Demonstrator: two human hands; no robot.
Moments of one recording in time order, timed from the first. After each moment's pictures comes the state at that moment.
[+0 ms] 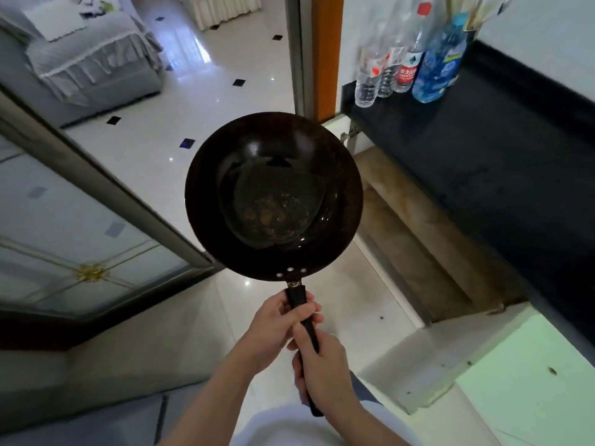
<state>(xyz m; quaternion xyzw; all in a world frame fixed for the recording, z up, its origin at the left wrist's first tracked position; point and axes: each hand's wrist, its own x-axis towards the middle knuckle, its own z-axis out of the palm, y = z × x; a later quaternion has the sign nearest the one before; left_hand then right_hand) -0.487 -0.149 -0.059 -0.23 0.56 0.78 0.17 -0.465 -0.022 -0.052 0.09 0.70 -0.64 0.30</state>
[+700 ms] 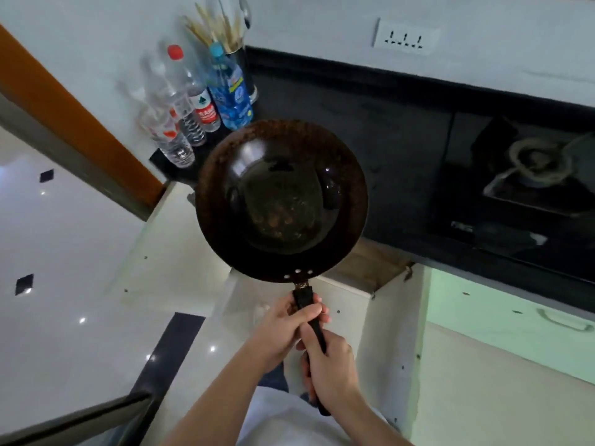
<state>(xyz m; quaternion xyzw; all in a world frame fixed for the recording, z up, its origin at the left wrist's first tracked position) -0.707 -0.030 -0.065 -0.07 0.55 0.69 0.46 -0.615 0.054 -0.050 0.35 0.66 -0.65 0.10</state>
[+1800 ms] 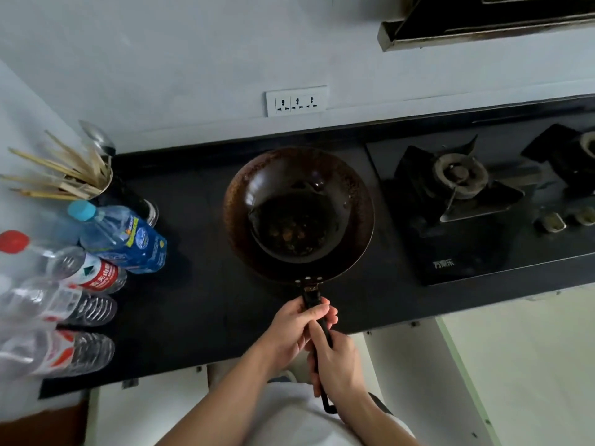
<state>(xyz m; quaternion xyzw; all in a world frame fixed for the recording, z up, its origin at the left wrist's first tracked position) -0.982 0.100 -0.088 0.05 0.54 0.51 0.67 -0.862 0.112 -0.060 0.55 0.54 -0.63 -0.10</state>
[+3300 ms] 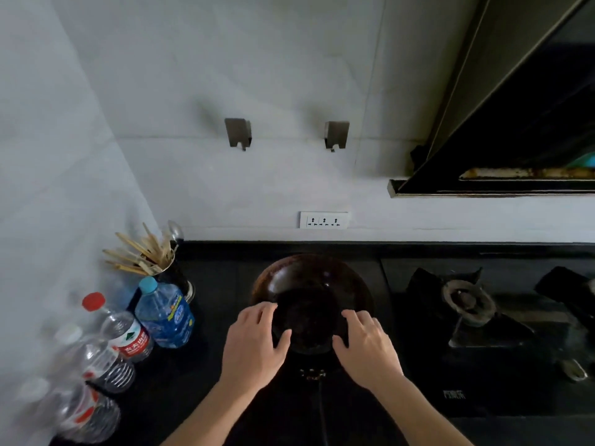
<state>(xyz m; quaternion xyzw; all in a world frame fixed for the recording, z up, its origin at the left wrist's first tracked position) -1.060 0.117 0.010 0.43 0.88 0.19 -0.08 -0.906 0.268 0.019 0.37 0.91 -0.17 -0.05</state>
